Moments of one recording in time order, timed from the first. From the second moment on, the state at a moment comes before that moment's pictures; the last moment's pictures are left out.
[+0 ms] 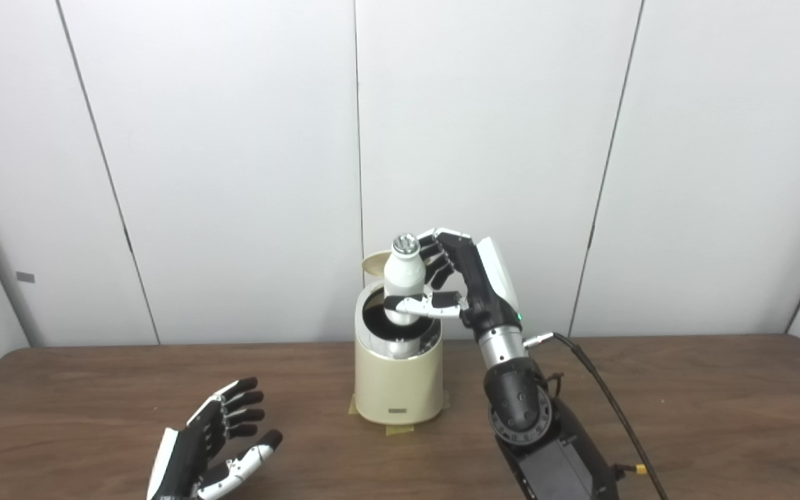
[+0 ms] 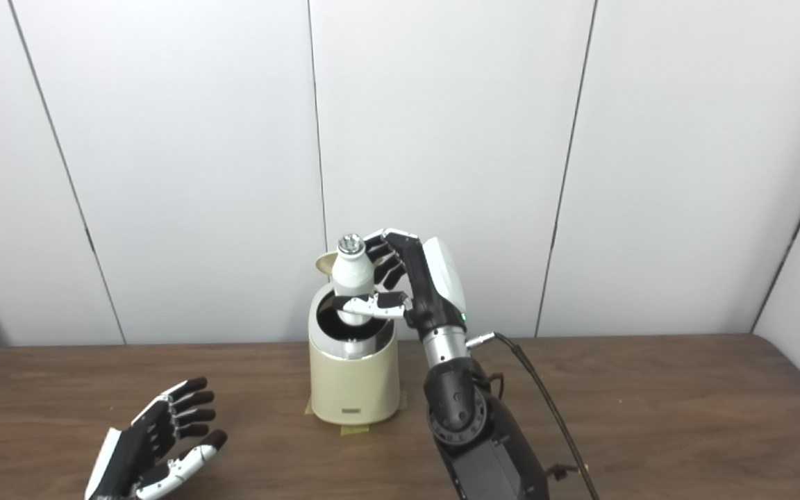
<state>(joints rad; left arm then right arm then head) -0.15 0.15 0.09 0.11 0.03 -0.18 -0.03 -0.74 -0.01 0.14 0.44 -0.46 -0.11 -0.30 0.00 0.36</state>
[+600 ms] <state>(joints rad) -0.15 0.15 0.08 0.11 0.03 -0.18 -0.01 -0.75 -0.03 0.17 0.47 -0.49 -0.15 -0.31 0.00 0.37</state>
